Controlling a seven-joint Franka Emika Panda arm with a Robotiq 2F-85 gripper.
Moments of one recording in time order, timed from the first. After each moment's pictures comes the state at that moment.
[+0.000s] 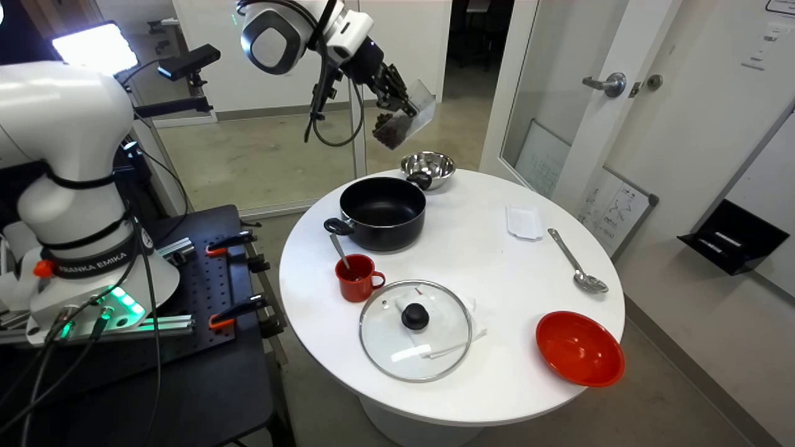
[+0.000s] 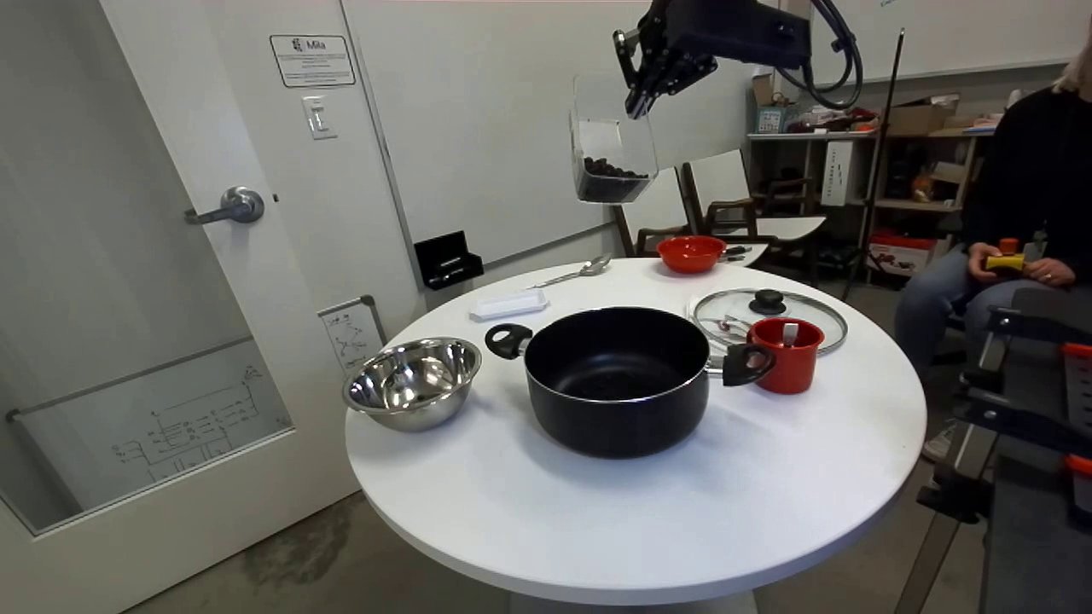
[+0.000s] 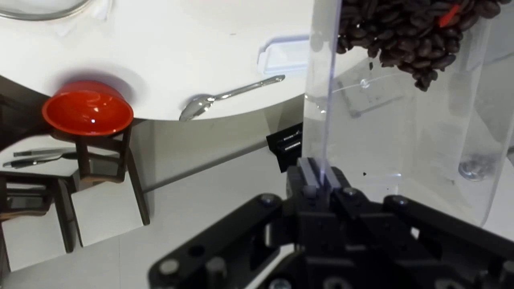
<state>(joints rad) 1.83 0.43 -1.58 -2.53 0.94 3.22 0.08</state>
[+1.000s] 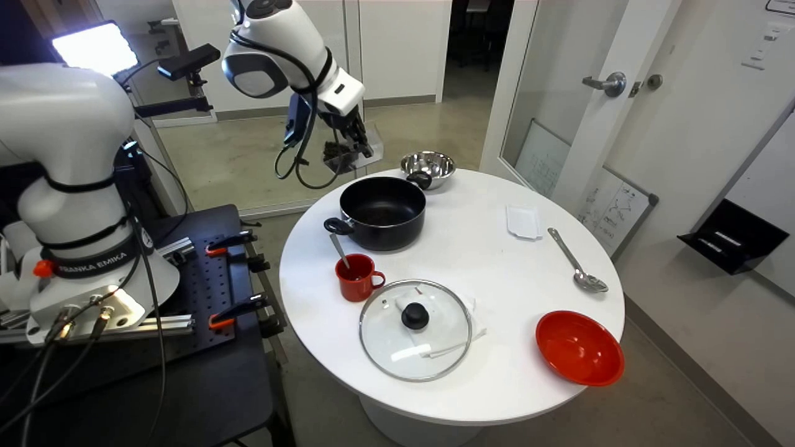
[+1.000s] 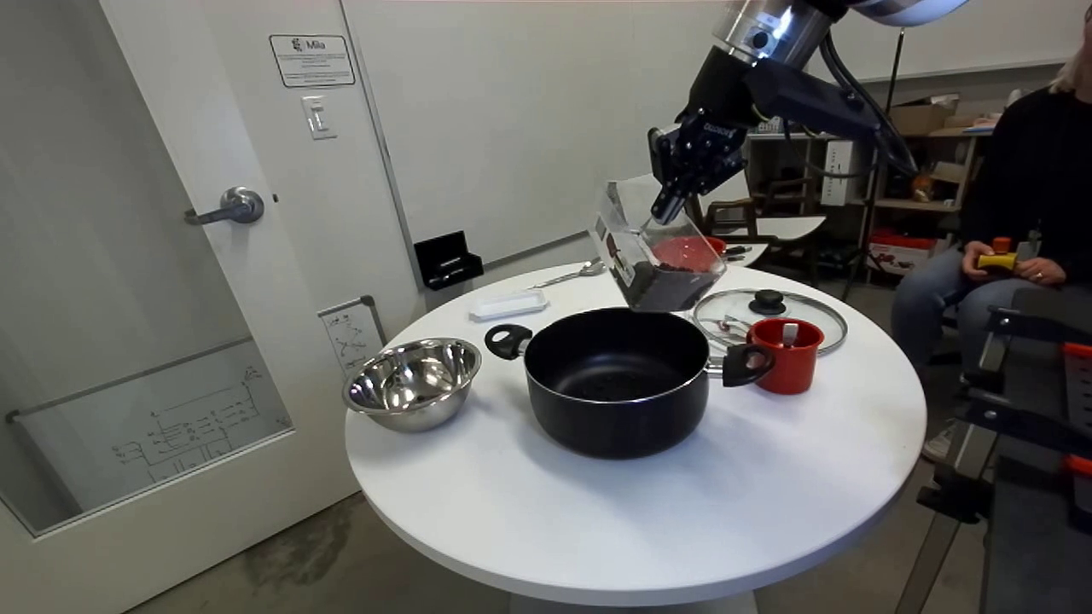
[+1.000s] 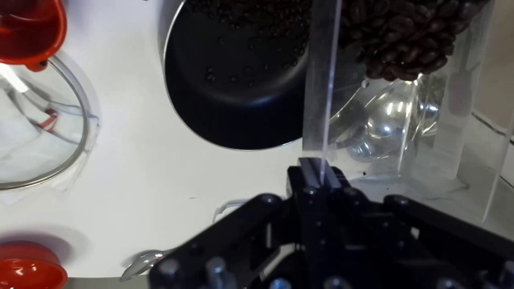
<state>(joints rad) 1.67 -0.04 -1.35 -2.68 0.84 3.25 -0.13</state>
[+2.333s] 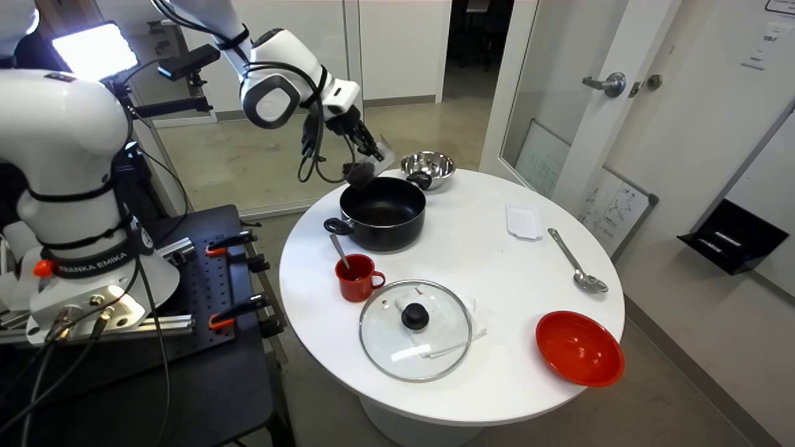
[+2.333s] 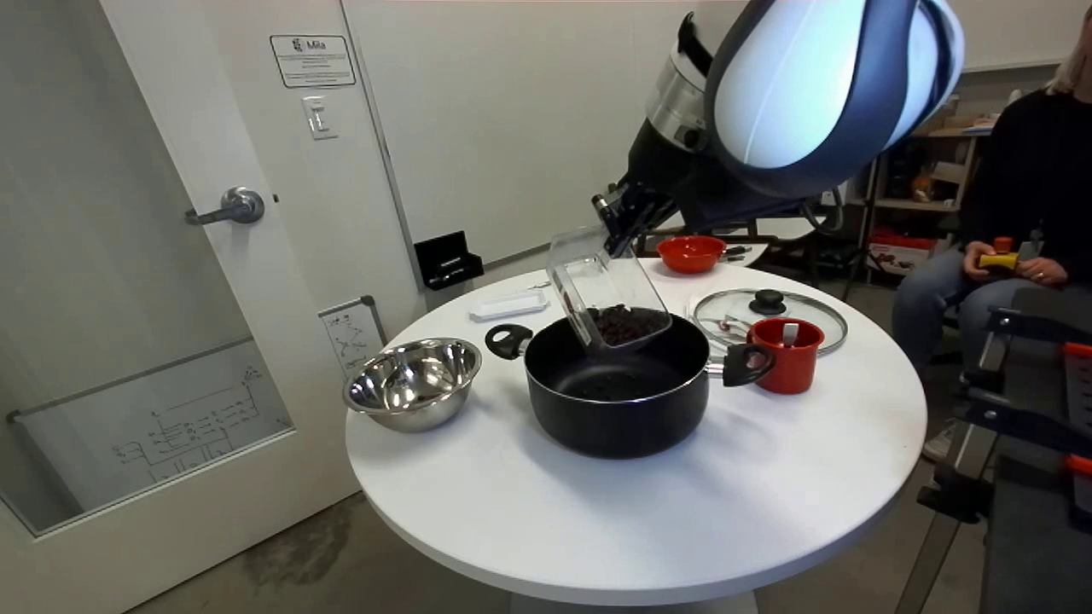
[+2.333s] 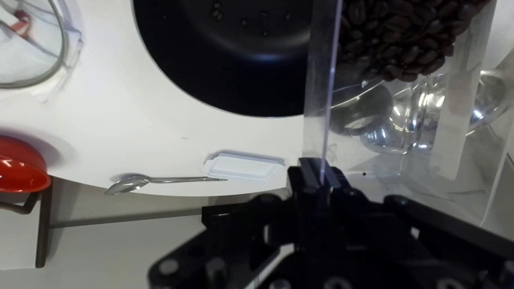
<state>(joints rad) 1.18 0.41 -0.73 -2.56 0.60 3.46 0.22</state>
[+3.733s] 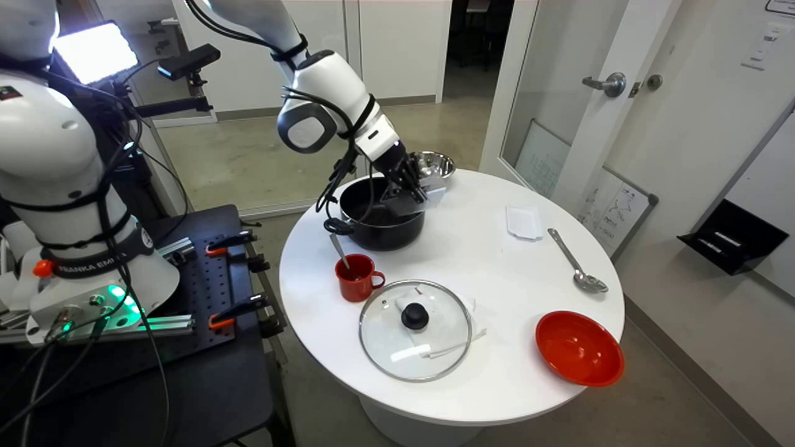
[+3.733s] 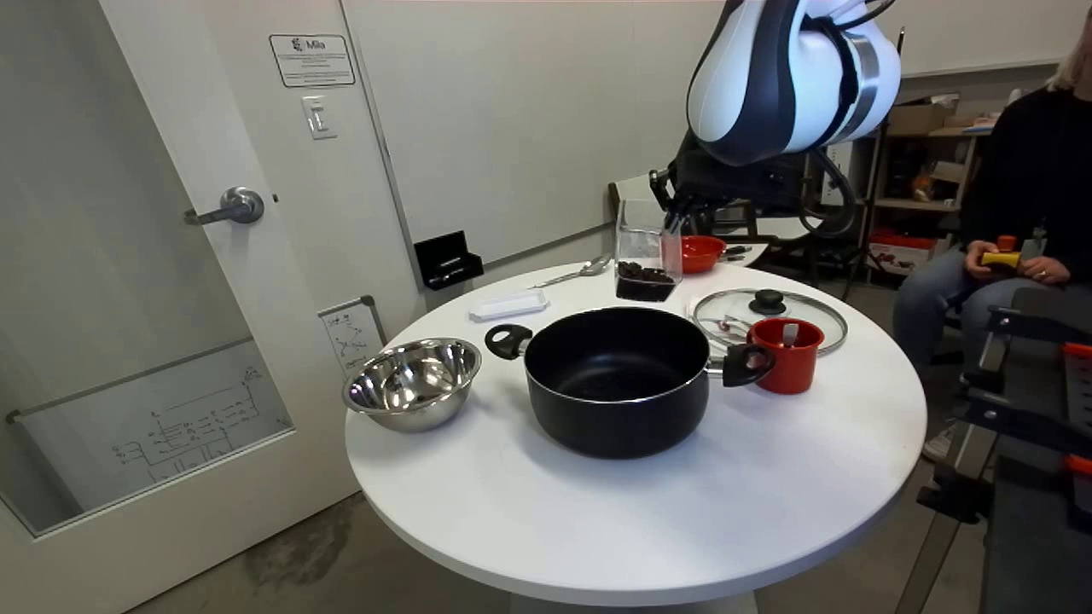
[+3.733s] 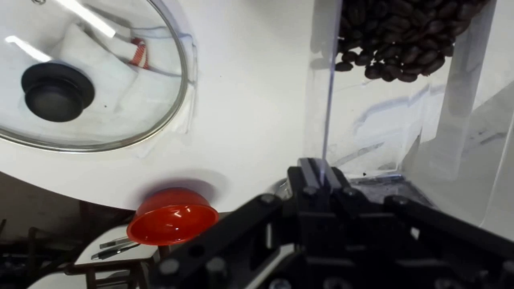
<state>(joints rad) 0.54 0.40 -0.44 -2.50 0.59 3.45 0.43</state>
